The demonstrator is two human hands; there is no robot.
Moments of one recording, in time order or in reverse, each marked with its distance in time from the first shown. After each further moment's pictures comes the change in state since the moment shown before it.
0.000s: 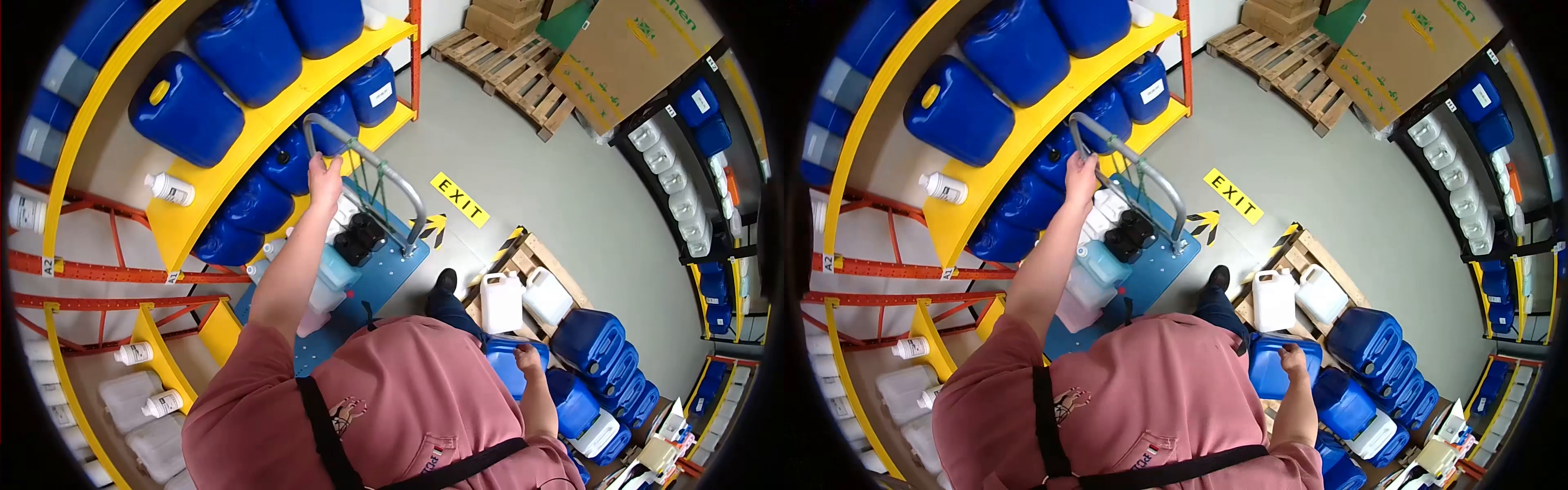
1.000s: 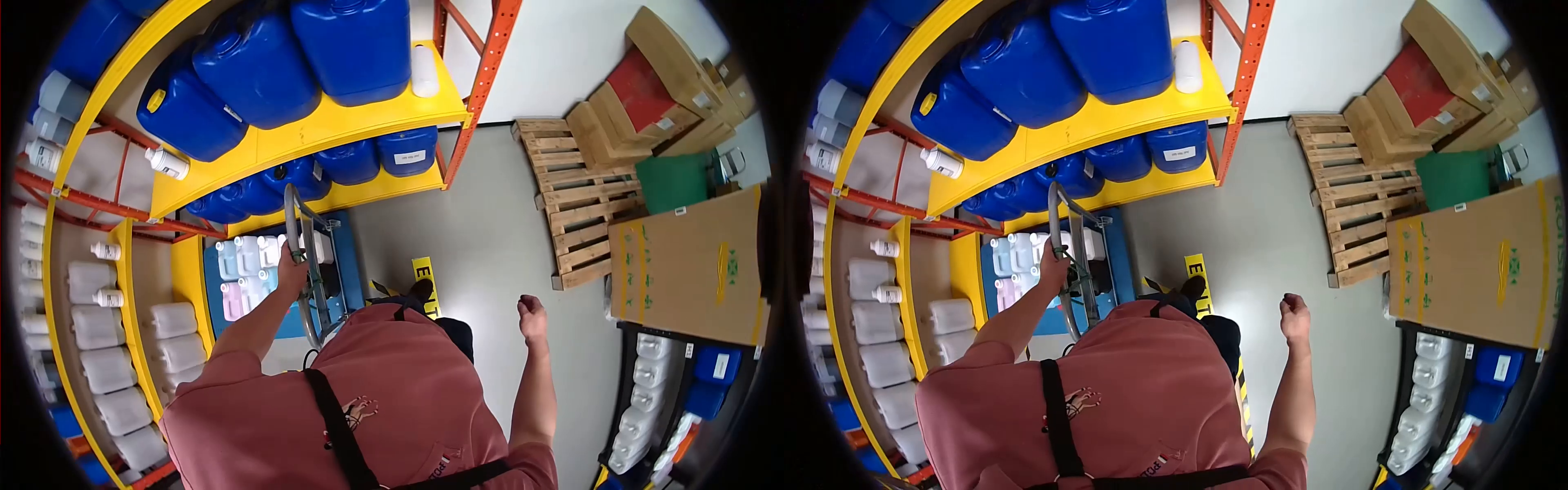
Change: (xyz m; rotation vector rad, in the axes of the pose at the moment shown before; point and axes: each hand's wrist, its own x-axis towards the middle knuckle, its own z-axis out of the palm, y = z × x) left_hand 0.017 0.016 0.162 0.282 0.408 -0.378; right_hand 0.381 -0.692 -0.235 -0.226 -0.175 -0.655
